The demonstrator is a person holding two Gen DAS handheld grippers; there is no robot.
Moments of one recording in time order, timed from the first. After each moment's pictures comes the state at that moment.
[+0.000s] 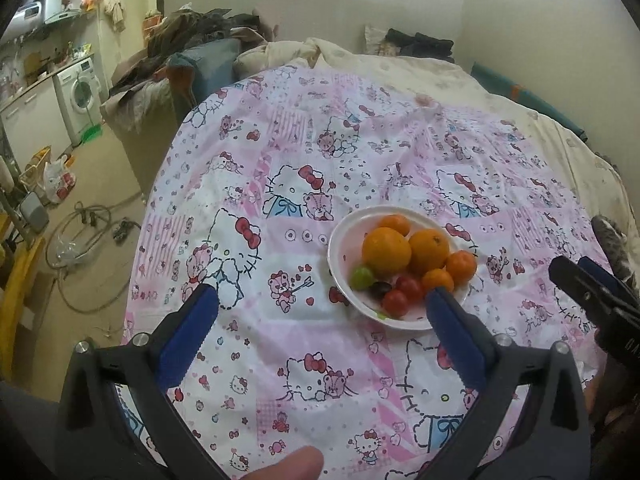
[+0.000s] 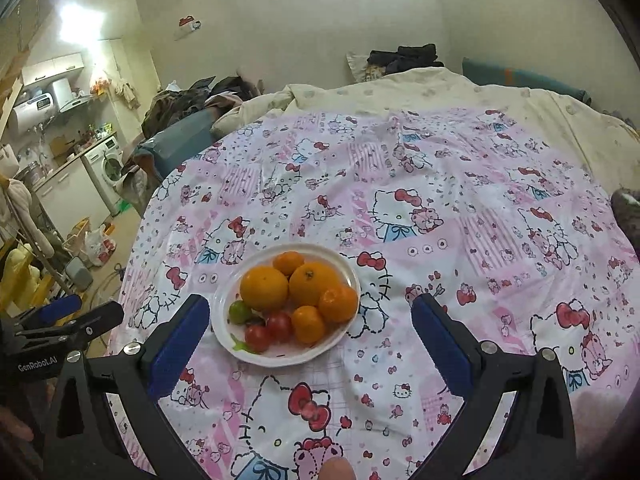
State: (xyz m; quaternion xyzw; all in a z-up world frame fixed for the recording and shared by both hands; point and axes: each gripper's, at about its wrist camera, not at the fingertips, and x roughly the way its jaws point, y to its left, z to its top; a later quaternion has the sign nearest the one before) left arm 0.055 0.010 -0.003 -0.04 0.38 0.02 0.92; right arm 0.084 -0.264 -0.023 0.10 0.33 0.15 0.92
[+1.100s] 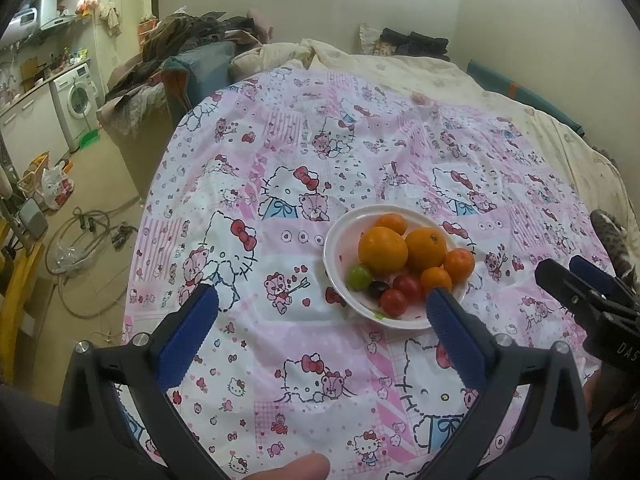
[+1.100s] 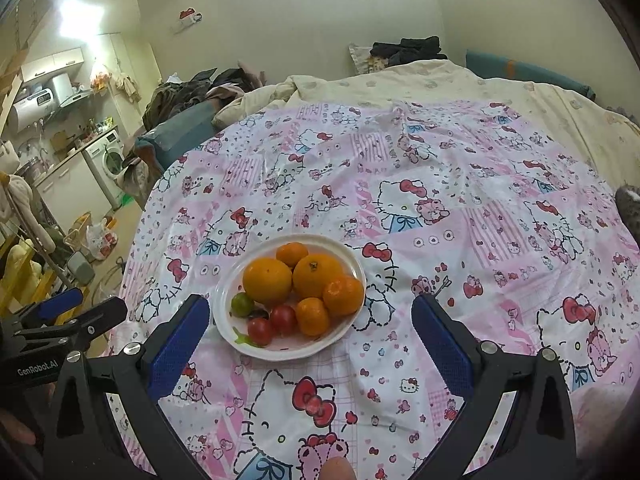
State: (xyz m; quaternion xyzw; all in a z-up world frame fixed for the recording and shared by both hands) left arm 0.053 0.005 -0.003 -0.04 0.38 0.01 0.92; right arm 0.087 -0.256 -0.028 0.09 0.35 0.16 0.92
